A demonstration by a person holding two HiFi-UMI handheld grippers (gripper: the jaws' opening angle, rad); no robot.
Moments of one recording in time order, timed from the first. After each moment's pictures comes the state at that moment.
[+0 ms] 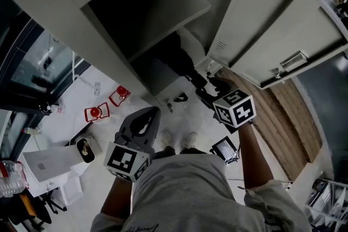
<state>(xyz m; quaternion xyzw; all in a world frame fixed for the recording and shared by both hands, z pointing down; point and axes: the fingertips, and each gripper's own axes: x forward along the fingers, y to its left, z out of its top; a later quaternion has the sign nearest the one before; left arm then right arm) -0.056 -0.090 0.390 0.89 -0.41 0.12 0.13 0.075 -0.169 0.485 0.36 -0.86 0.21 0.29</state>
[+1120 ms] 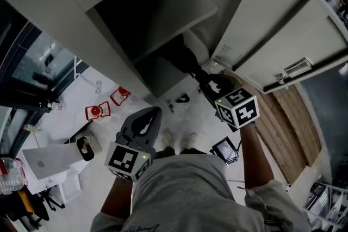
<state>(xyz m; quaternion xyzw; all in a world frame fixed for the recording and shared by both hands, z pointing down) -0.061 -0.097 0.393 0.89 -0.42 0.12 0.14 0.072 -0.188 0.470 0.37 -0.86 0.18 0.30</state>
